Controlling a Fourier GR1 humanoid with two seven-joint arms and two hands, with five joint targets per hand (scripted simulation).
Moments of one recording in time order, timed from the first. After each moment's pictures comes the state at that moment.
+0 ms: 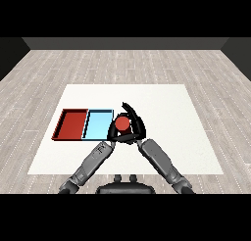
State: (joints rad) left arm -0.42 0.01 -0.53 -1.33 0.14 0.55 -0.20; right arm -0.46 -0.02 0.50 -1.45 -0.27 -0.39 -0.31
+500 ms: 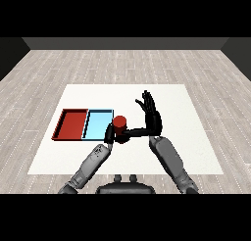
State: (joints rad) left arm -0.35 0.02 -0.50 -1.29 0.15 0.51 -0.22; right arm -0.43 -0.10 0.36 -1.67 -0.22 -0.39 -0.24
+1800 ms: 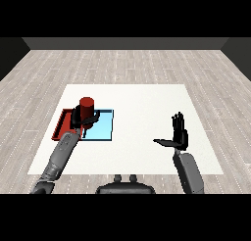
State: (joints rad) left arm -0.42 0.36 -0.20 -1.35 -0.02 0.44 0.00; right arm -0.04 -0.22 0.06 -1.55 -0.30 -0.15 -0.42
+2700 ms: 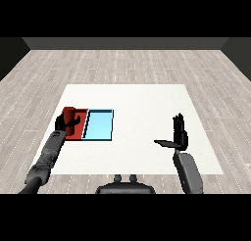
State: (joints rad) left arm -0.63 0.45 0.02 -0.44 -0.09 0.42 -0.14; right arm -0.05 -0.21 0.04 -1.49 -0.26 -0.12 -0.51
